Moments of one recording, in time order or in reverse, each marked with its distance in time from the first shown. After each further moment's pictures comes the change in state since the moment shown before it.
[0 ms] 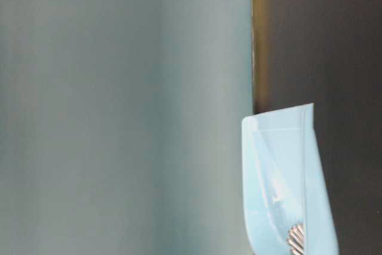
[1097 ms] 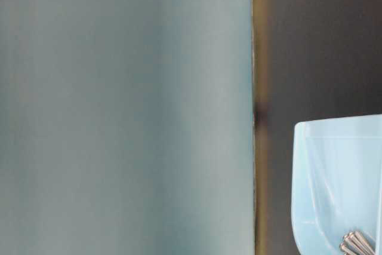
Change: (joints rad) left arm -0.005 0.181 0.028 0.002 -0.152 -0.002; right arm 0.000 -0.002 0.002 0.000 0.002 0.002
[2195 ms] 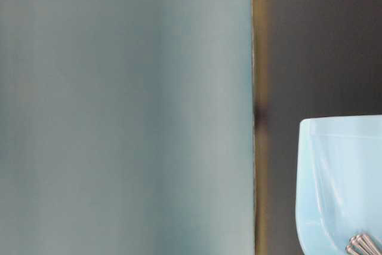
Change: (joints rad) left arm -0.029 0.003 -0.003 0.000 -0.002 0.002; right arm 0.000 -0.002 -0.002 0.000 -0.002 -0.002
